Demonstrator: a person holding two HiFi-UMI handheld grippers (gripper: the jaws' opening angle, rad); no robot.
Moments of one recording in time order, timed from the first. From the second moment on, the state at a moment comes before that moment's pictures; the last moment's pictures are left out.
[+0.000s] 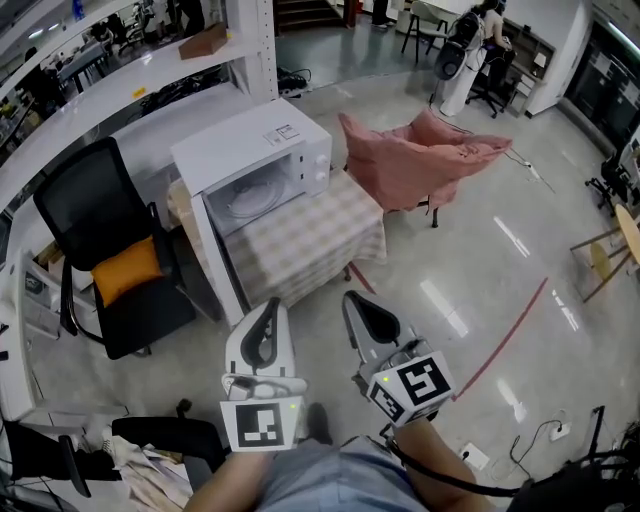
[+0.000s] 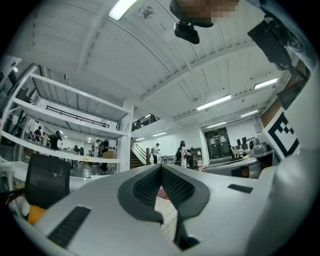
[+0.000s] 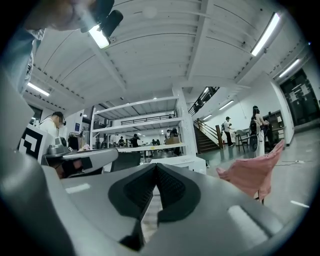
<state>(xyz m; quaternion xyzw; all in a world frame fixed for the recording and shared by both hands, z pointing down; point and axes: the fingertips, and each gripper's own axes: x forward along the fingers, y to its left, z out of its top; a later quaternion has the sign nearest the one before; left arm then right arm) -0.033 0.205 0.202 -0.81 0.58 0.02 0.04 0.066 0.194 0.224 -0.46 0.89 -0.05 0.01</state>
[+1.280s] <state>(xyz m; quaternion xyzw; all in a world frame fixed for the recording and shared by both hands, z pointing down) -0.015 0.058 0.214 -0.78 0.62 0.00 0.02 0.070 0.036 0.228 -0.40 0.92 -0.07 0.02</state>
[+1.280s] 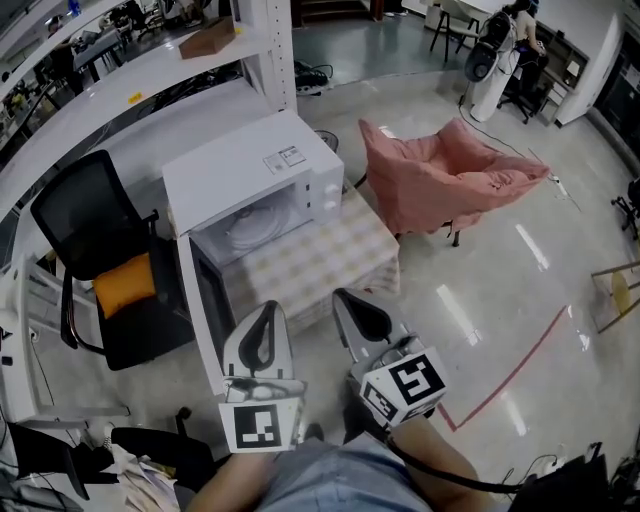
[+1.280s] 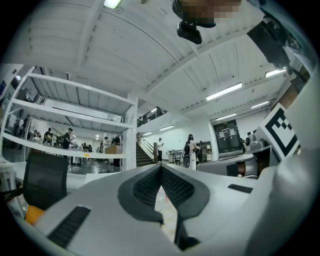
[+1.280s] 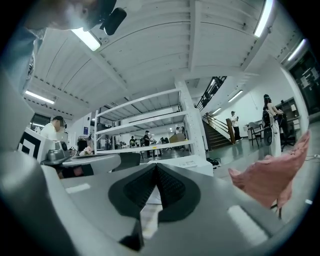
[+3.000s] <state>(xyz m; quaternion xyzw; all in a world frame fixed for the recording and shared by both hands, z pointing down) -0.063 -0.072 0.239 -0.65 0.76 -0.01 0.00 0.008 -0.140 0.262 -0.23 0.97 -0.10 -0.01</state>
